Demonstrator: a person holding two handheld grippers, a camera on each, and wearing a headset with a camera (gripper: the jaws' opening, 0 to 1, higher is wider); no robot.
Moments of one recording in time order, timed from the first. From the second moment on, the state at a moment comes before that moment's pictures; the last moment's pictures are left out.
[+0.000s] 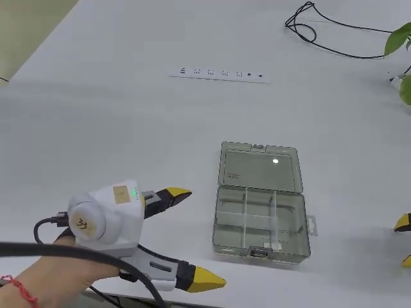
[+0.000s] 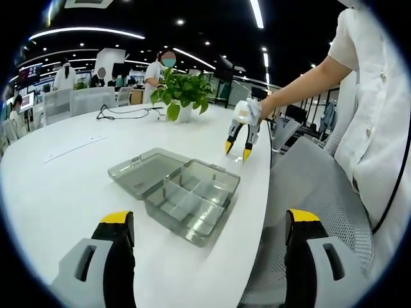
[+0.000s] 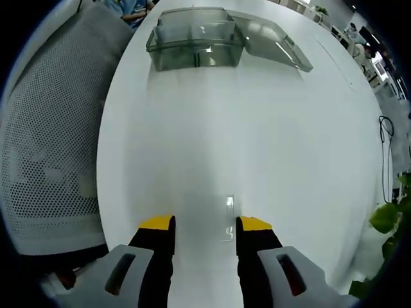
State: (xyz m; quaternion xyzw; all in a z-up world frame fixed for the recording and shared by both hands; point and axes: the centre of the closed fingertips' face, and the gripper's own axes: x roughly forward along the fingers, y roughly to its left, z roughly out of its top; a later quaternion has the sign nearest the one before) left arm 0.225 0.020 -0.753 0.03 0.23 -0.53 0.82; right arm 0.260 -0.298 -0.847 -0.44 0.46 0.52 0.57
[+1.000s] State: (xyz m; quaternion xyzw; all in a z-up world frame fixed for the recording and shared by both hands) left arm 0.228 0.021 -0.743 0.02 0.22 -0.53 0.82; right arm 0.263 -0.252 -0.795 -0.43 0.40 0.53 0.62
